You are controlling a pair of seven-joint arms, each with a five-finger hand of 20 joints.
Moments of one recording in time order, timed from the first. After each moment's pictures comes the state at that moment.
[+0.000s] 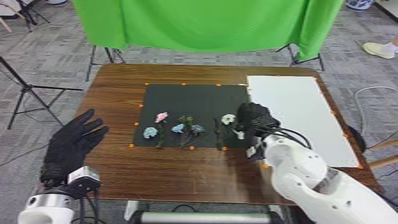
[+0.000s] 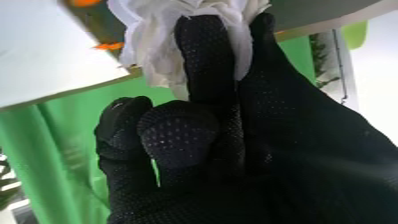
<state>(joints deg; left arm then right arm) 135.3 -69.7 -102.1 -131.8 48.9 12.7 6.7 -79.6 -46.0 48.3 -112.0 -123.2 2.0 29.8</state>
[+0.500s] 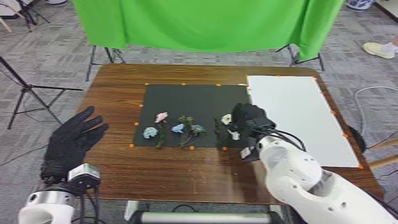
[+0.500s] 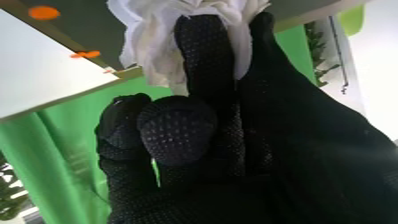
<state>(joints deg) 134.1 -69.6 -102.0 -131.4 48.9 12.5 6.4 -79.9 -47.1 47.3 -112.6 -122.1 4.2 31.2</state>
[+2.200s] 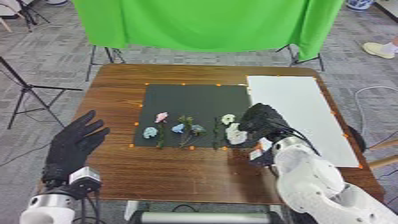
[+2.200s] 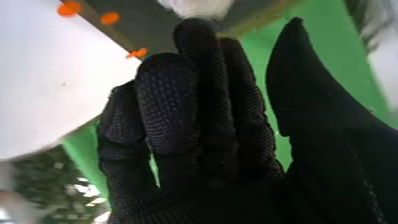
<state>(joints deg) 135.2 -70.4 -102.0 -131.3 49.0 12.3 6.3 -88.9 -44.7 56.8 -120.7 -111.1 10.3 37.2</state>
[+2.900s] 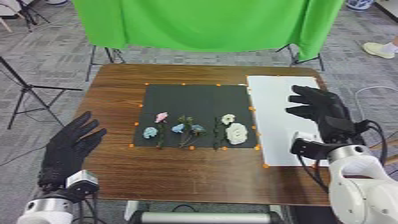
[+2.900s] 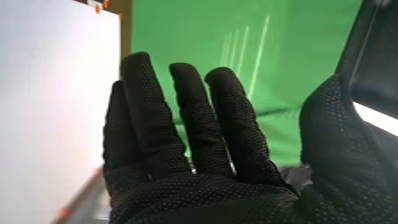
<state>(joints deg) 136.7 -71.3 -102.5 -131.6 49.0 11.8 8.1 -116.2 -53.0 91.7 -128.0 -64.2 23.5 8.6</state>
